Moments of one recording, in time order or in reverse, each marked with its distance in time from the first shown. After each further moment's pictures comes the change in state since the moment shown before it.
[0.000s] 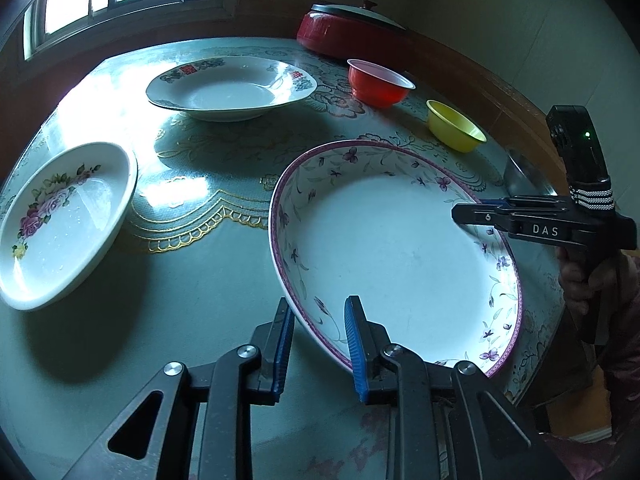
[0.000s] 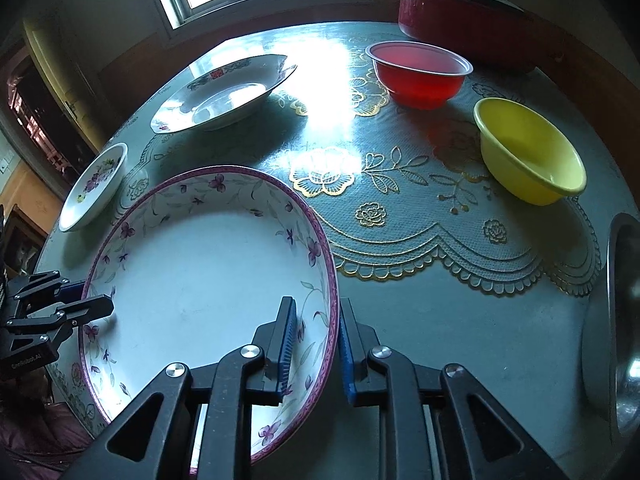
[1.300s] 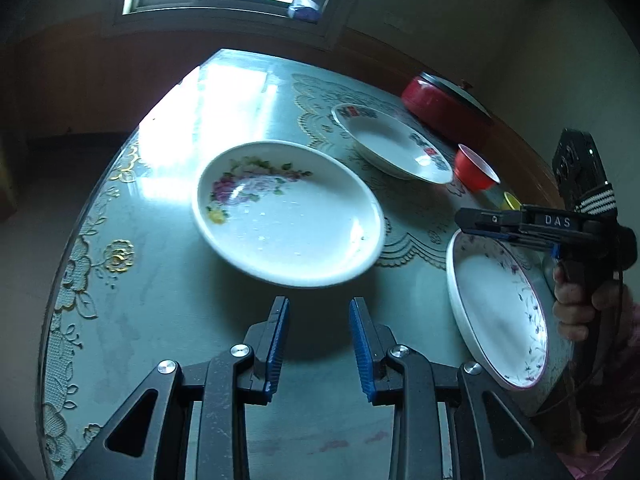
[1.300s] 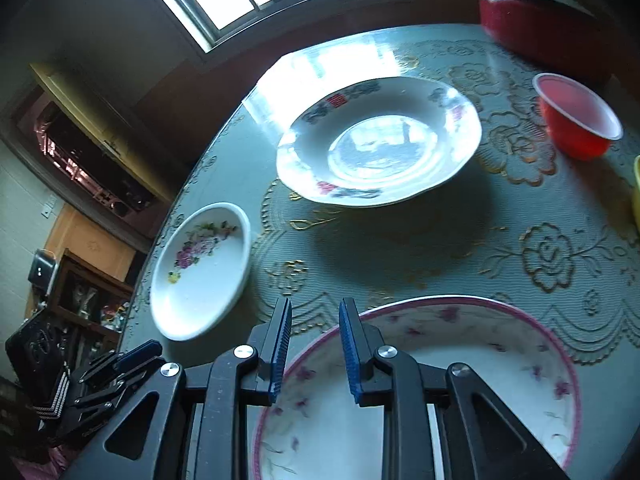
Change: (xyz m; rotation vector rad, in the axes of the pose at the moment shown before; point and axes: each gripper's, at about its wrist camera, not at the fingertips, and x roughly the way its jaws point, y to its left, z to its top) left arm -0.080 0.148 -0.023 -0.288 -0.150 0.083; right arm 0.037 0.143 0.085 0.097 -0.017 0.258
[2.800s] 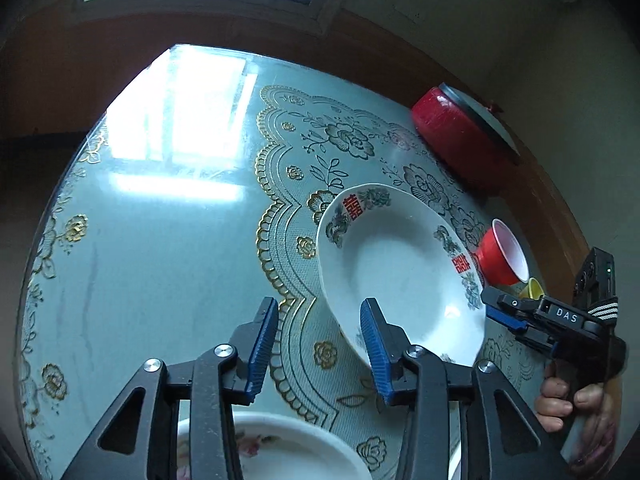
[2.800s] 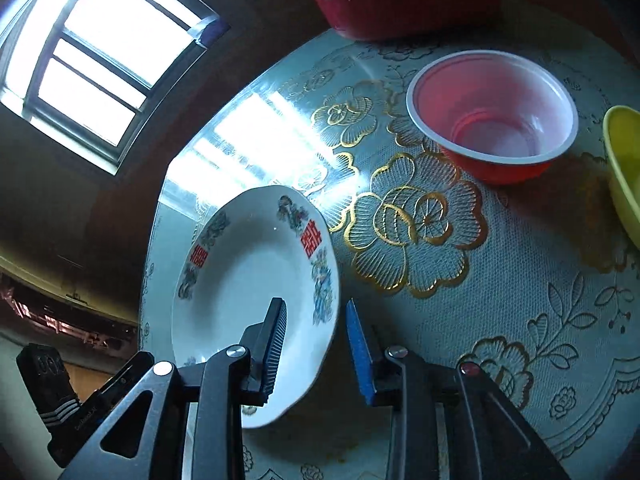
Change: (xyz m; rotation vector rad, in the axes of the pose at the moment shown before) left arm 0.145 -0.018 0.194 0.001 0.116 -0.060; right arm 0.011 -0.130 0.095 0.511 -0.169 -0.082
